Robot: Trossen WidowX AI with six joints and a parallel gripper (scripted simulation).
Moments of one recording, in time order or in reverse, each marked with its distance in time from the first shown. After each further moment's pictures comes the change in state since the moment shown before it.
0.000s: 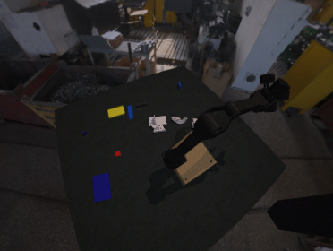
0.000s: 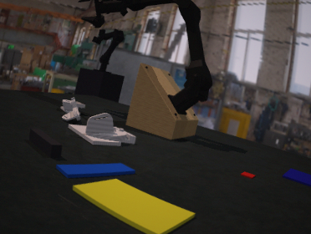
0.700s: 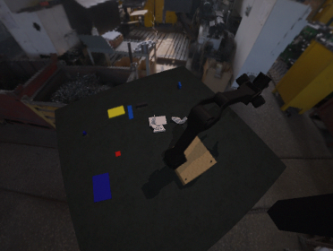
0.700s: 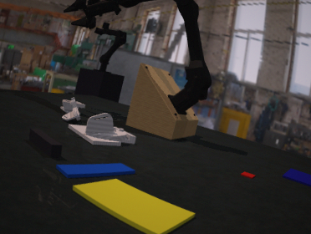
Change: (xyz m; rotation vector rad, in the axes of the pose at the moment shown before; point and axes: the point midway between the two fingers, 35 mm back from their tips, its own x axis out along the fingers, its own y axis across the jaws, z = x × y) arm 0.009 0.017 -0.099 -0.461 0.254 -0.035
